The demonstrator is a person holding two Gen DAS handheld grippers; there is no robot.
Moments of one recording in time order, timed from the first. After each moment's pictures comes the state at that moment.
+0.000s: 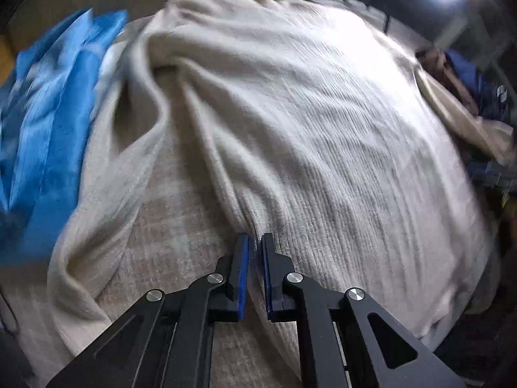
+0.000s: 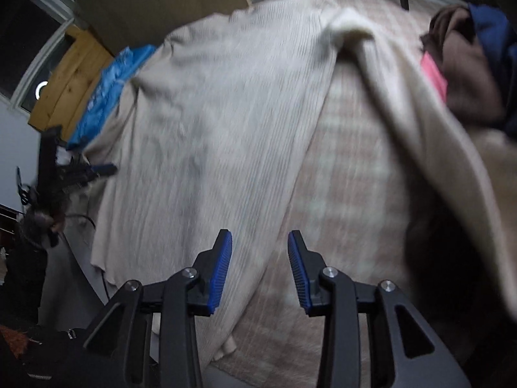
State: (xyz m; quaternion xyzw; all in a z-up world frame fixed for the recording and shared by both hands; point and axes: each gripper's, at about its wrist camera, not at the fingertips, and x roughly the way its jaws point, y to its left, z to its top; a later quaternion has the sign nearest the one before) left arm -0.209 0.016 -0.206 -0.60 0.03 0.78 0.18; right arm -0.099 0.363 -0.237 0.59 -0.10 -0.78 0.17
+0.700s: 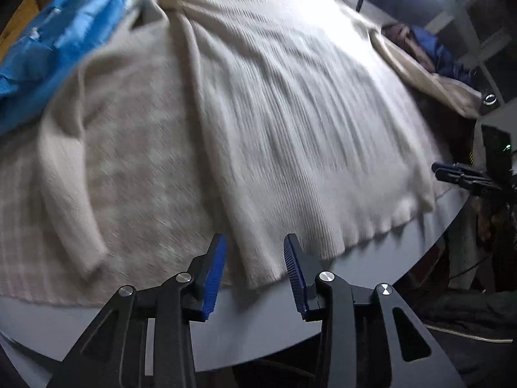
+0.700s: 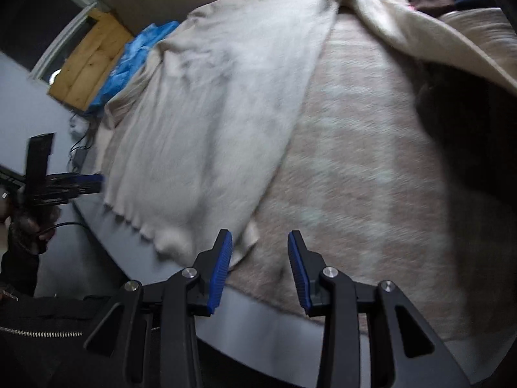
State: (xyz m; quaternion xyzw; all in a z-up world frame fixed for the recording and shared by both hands) left arm -0.087 0.025 -0.214 -0.64 0.00 0.74 0.21; right arm -0.008 0.360 -0.253 0.58 -0.11 -0.78 0.21
